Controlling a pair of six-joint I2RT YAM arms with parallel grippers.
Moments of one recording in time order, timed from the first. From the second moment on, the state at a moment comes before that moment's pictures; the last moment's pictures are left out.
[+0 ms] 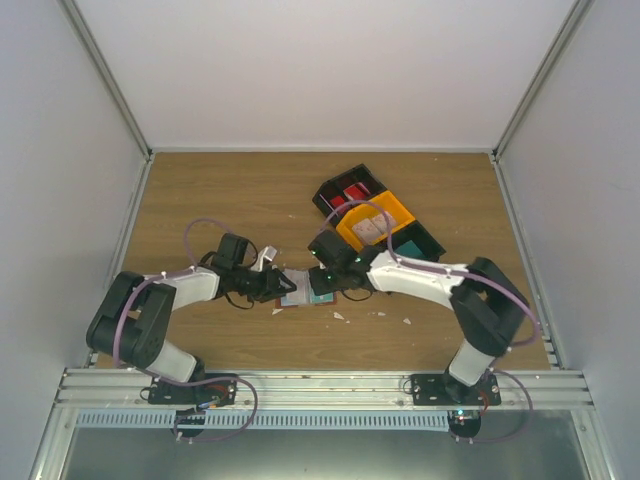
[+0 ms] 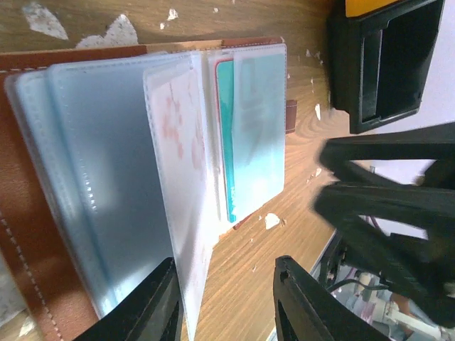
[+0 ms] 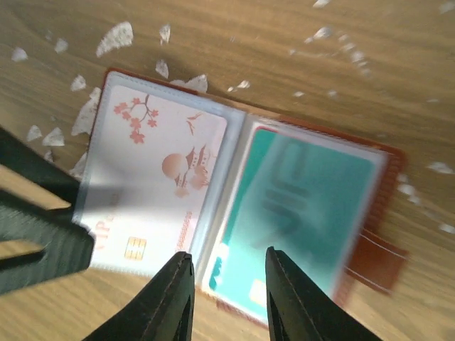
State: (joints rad) left arm -0.31 1.49 0.55 -0.07 0.81 -0.60; right arm 0.90 1.75 1.10 -0.44 -0.04 0.54
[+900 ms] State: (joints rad) left arm -0.50 1.74 0.78 -0.03 0.77 -0.60; right arm 0.72 1.33 0.86 -0.46 0.15 0.62
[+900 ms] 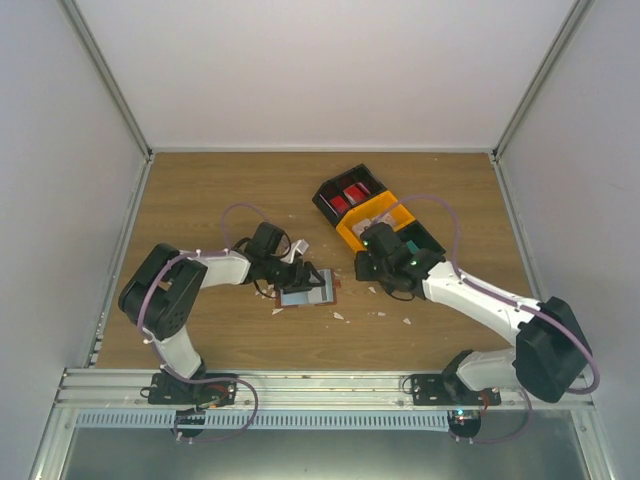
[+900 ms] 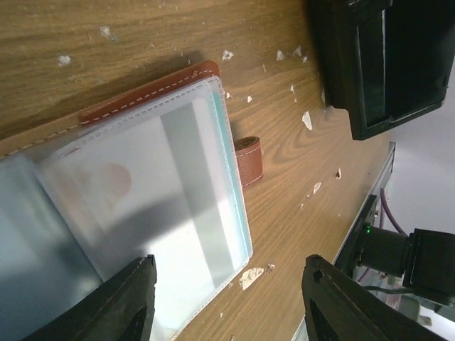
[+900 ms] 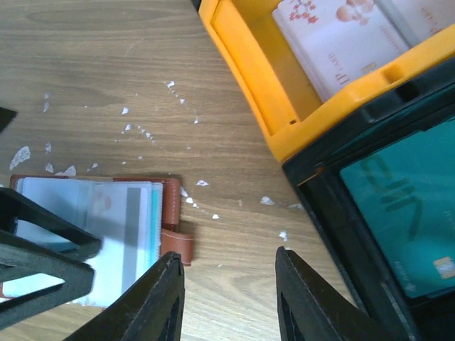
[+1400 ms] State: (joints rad) left arm -0.50 1.34 0.72 -0.07 0.52 -0.62; right arm 0.44 1.39 0.97 -0.63 0.10 0.36
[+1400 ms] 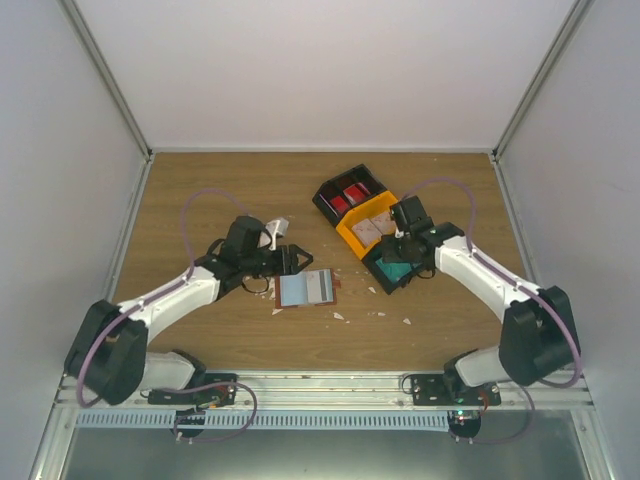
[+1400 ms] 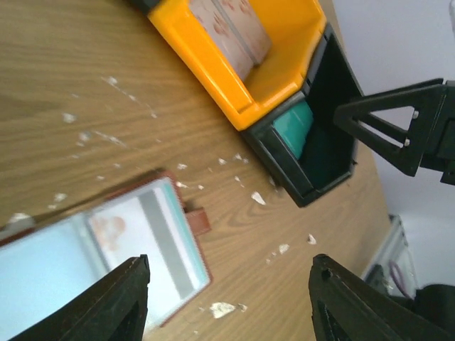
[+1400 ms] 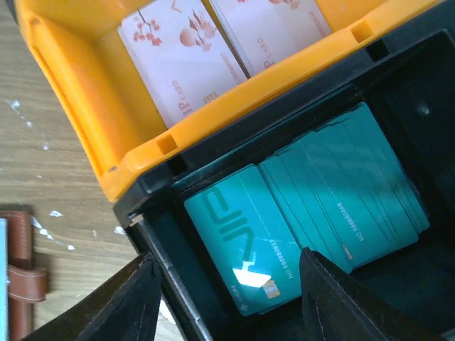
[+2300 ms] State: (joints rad) left arm -0.48 1.08 0.56 0.02 0.22 -0.73; right arm 0.54 2.19 1.87 -0.63 0.08 0.07
